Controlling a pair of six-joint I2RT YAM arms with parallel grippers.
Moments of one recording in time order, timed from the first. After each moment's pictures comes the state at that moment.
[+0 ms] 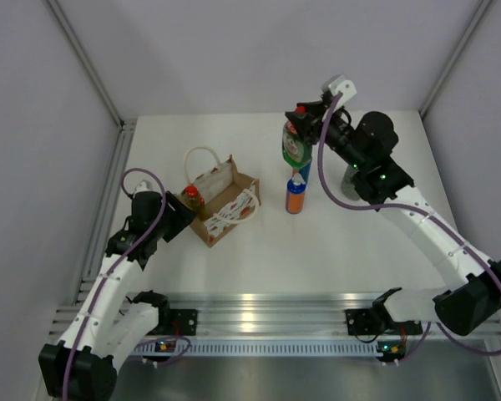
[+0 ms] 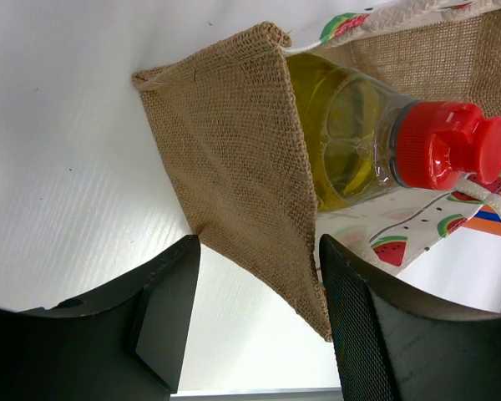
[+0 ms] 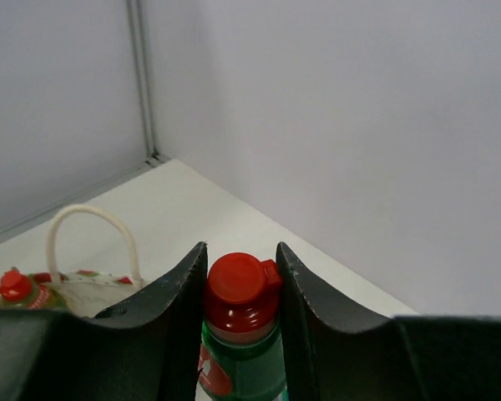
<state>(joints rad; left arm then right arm) -0.18 0.82 0.67 -0.55 0.00 -0.85 0.58 1.31 1.34 0.16 -0.20 -0.09</state>
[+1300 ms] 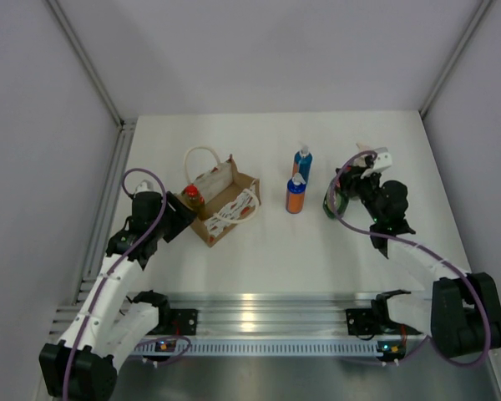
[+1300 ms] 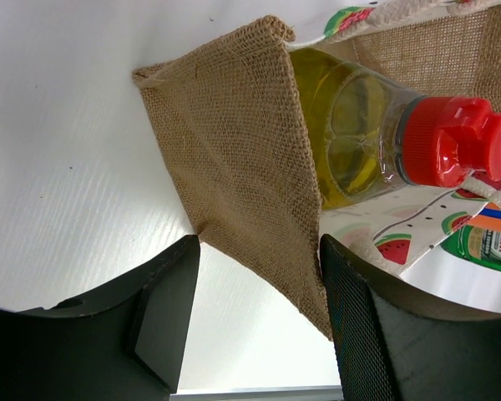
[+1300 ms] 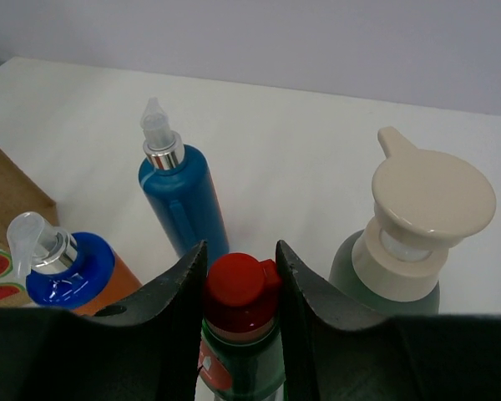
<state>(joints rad) -0.18 0.82 0.67 -0.55 0.00 -0.84 0.17 1.14 0.47 0.67 -0.17 0.09</state>
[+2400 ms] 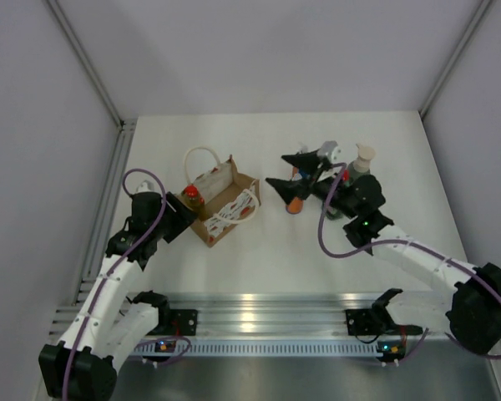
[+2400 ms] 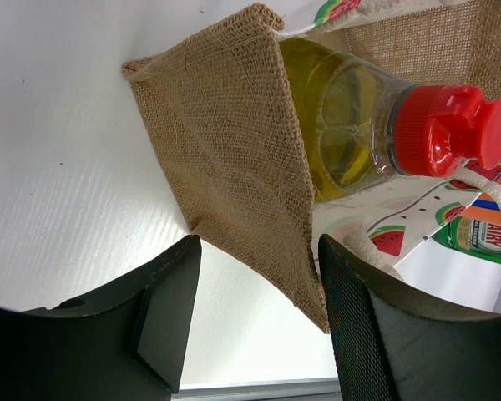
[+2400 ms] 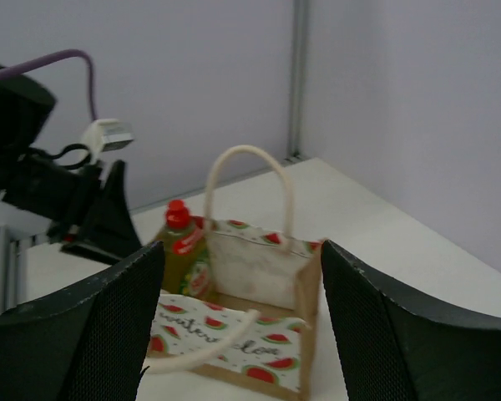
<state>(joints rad) -0.18 0.81 0.67 -0.55 0.03 -0.84 0.59 1.13 0.69 0.75 -0.39 0.11</state>
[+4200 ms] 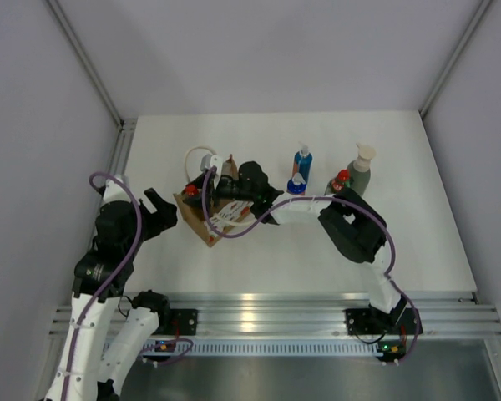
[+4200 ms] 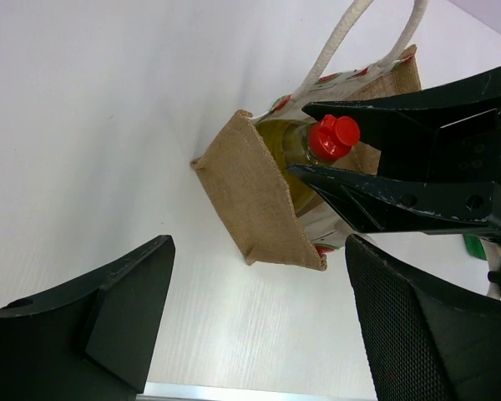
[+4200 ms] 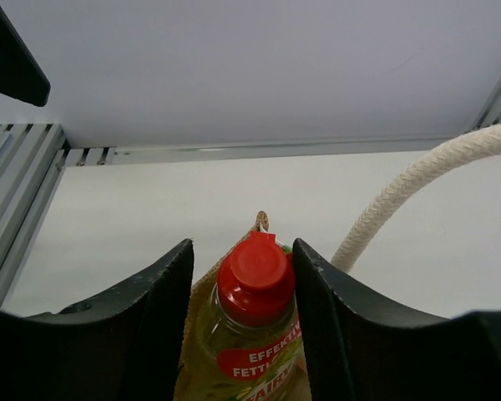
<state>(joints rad) -0.18 0.58 0.90 -0.78 -0.14 -0.54 0.91 2.11 1.41 0.77 -0.59 -0.02</state>
